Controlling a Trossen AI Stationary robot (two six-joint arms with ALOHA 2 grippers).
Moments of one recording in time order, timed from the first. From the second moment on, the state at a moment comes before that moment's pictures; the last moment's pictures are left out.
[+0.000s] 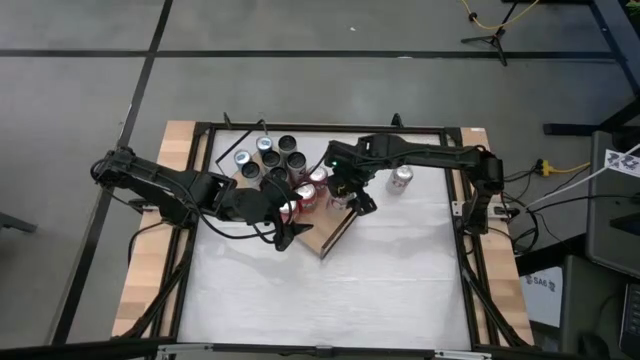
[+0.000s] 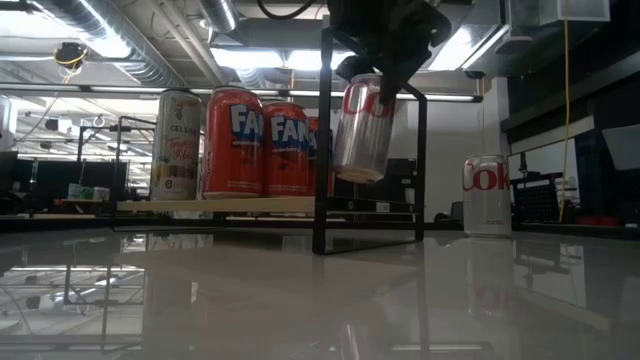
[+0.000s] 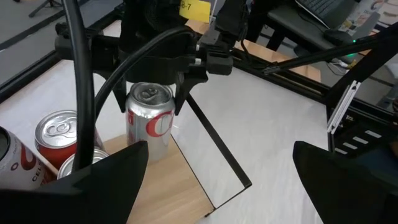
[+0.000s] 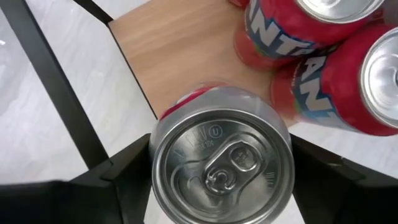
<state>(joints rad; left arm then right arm) -0.30 1.38 1.39 -0.62 -0.44 -0.57 -0.13 1.85 1.75 -1.15 -0.22 -0.58</state>
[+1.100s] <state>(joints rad) -0.30 1.38 1.39 -0.62 -0.44 -0.57 -0.13 1.89 1.75 -1.13 -0.23 -0.58</state>
